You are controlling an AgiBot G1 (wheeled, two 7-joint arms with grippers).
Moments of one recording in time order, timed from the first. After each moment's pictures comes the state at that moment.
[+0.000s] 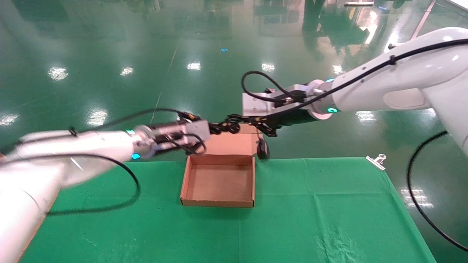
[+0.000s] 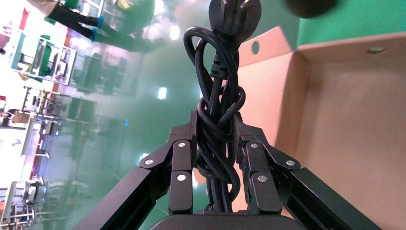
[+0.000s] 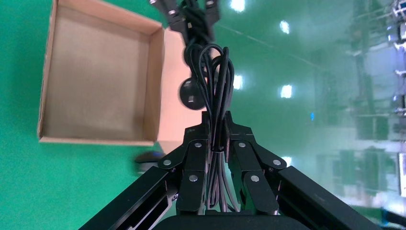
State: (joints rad) left arm -1.67 1.35 0.51 -0.12 1.47 0.73 0.89; right arm 1.95 -1.36 -1.03 0.32 -1.48 -0.98 -0.34
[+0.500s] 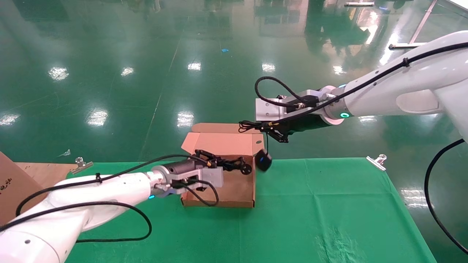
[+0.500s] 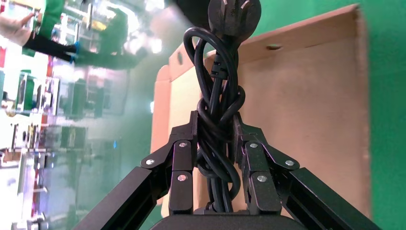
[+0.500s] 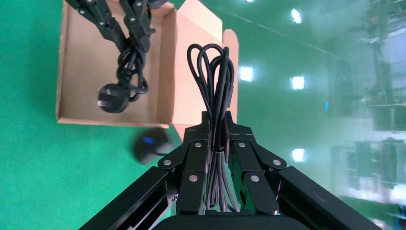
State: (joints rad) left arm -1.48 1.37 0.59 -0.25 1.38 0.69 1.03; right arm 1.96 -1.35 -1.06 0.24 -1.44 -1.01 -0.38
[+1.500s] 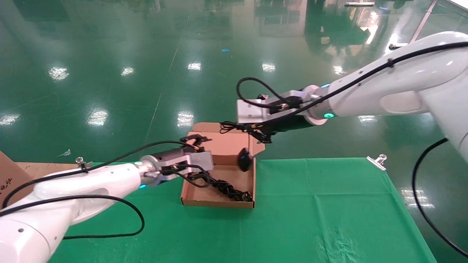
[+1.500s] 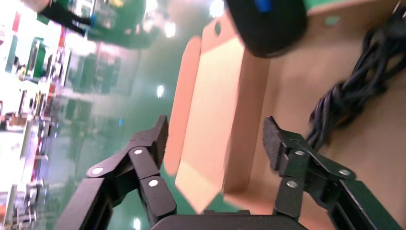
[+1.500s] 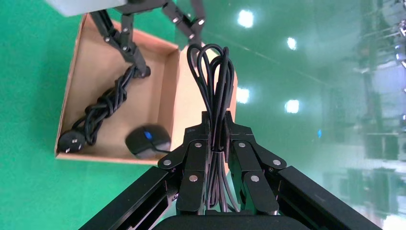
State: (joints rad) left arm -1.53 1.33 0.67 -0.16 1.17 0.68 1.06; right arm 1.92 -1.37 -1.12 0.33 -1.35 -0.98 -0.38
